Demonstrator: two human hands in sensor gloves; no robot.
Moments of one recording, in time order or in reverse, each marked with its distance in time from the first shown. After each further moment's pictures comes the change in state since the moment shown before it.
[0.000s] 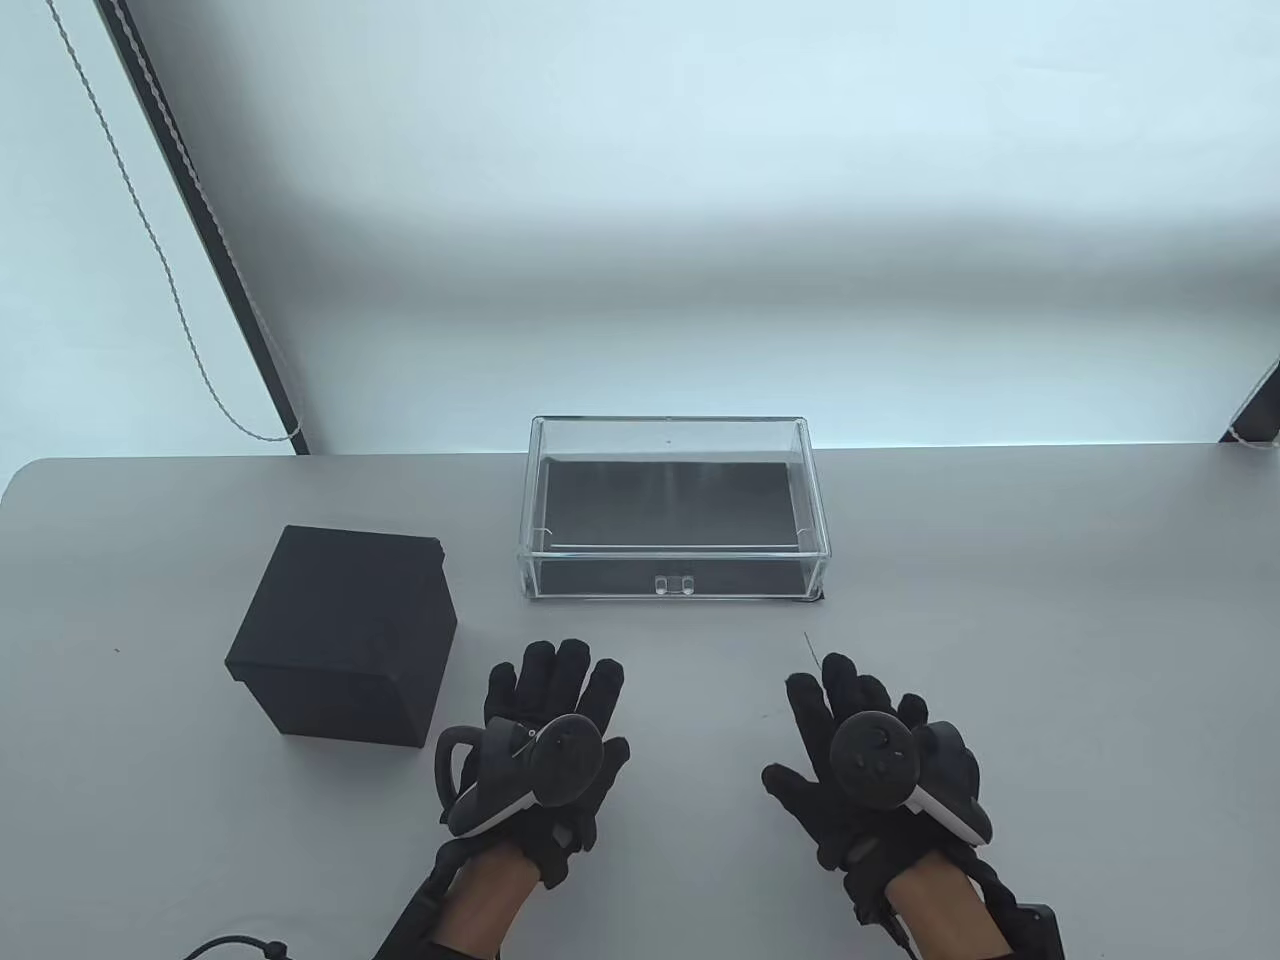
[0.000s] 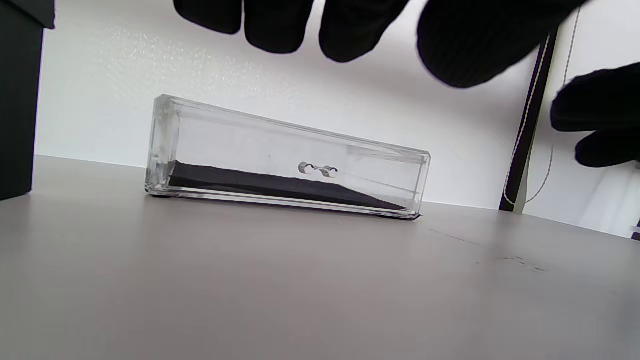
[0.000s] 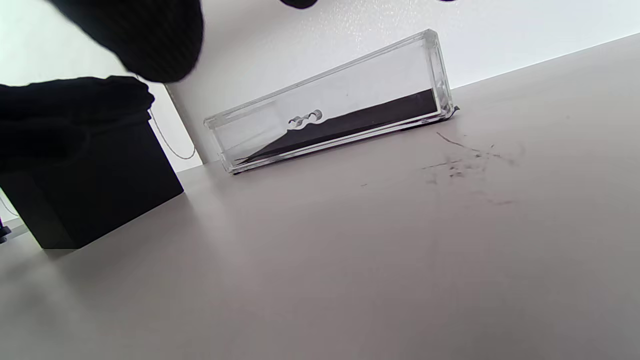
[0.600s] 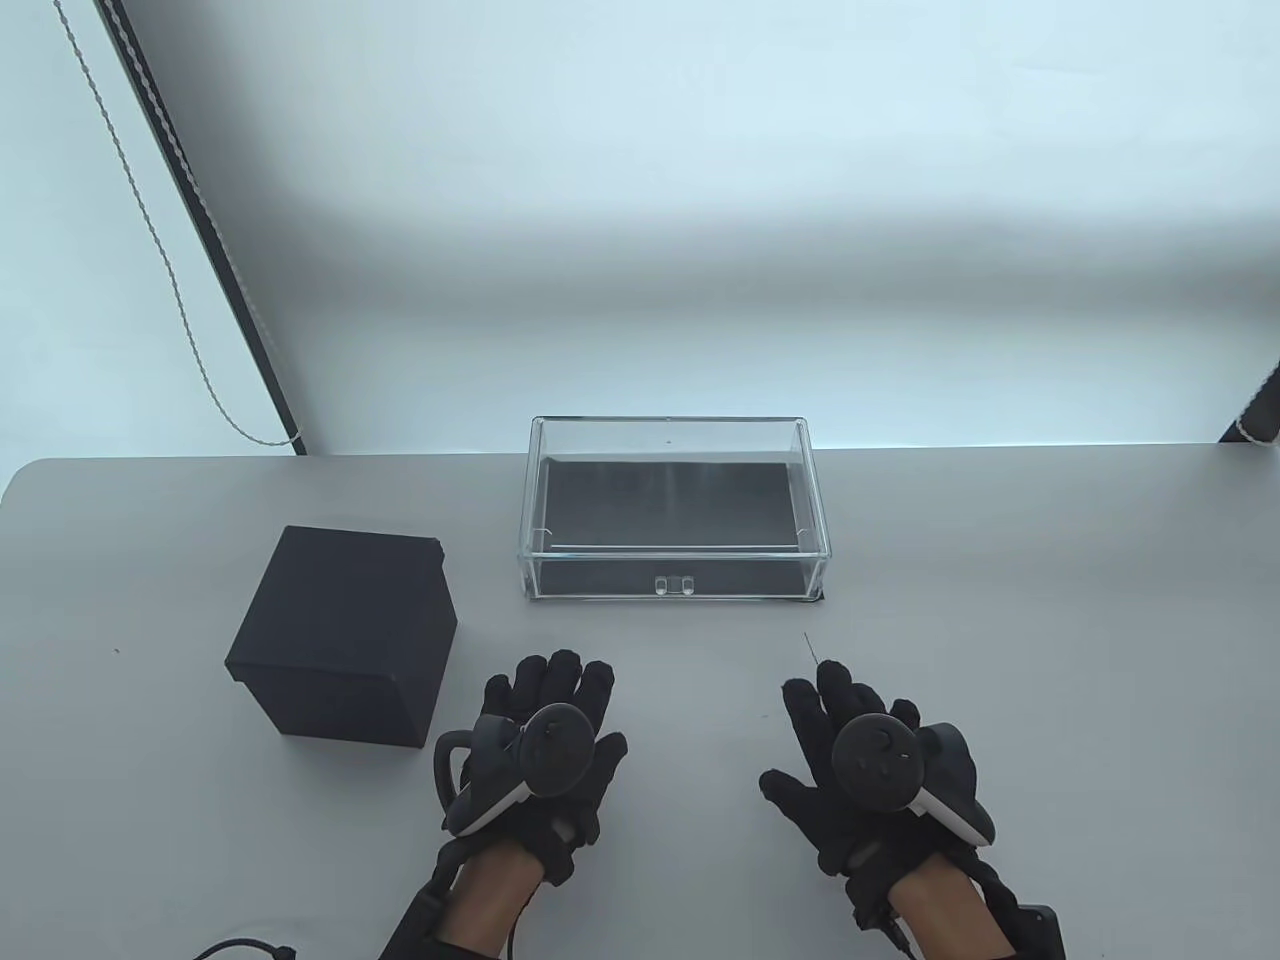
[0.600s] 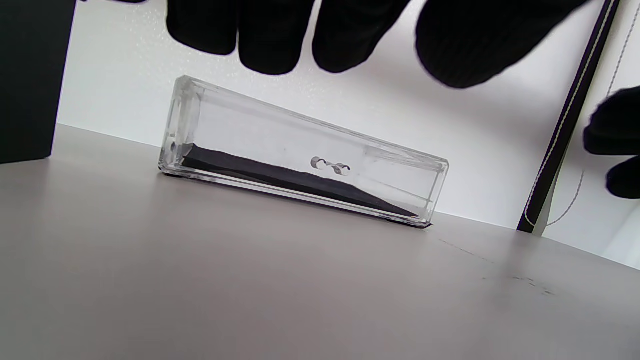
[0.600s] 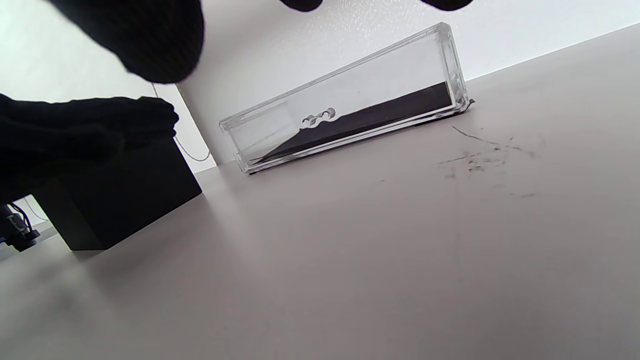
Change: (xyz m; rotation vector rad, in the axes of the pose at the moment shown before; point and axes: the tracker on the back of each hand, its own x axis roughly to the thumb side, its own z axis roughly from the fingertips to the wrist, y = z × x) left_hand -0.007 -0.002 -0.002 -0.010 0.081 0.100; right_hand 0.000 0.001 0.001 0.015 -0.030 -0.038
